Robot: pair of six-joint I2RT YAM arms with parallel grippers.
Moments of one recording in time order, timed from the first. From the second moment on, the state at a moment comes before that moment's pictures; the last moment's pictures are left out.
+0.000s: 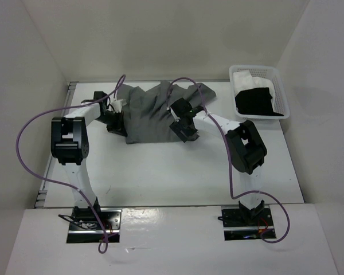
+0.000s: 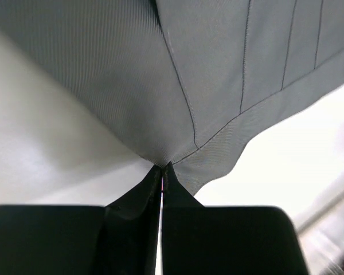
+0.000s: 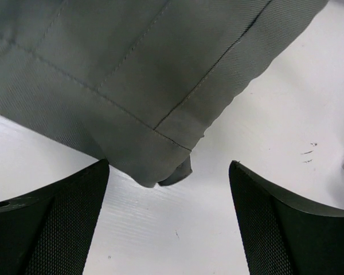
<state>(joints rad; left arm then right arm) 0.04 2.05 1.45 -0.72 0.55 0.12 0.60 2.00 1.48 -0.61 0.30 -0.19</state>
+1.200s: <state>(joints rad) 0.09 2.03 1.36 -0.60 0.70 0.07 0.60 2.01 1.48 -0.62 0.32 -0.20</state>
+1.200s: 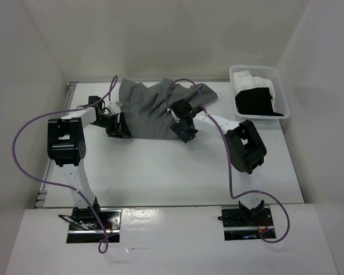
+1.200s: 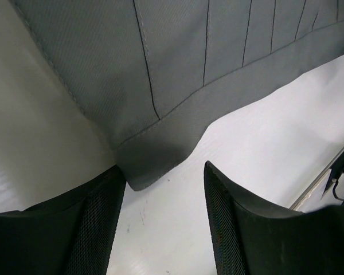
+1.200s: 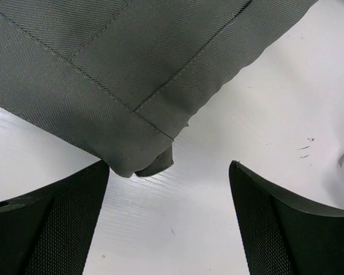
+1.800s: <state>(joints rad) 0.12 2.08 1.37 -0.58 0.71 0.06 0.56 1.96 1.47 -0.63 0.28 -0.19</state>
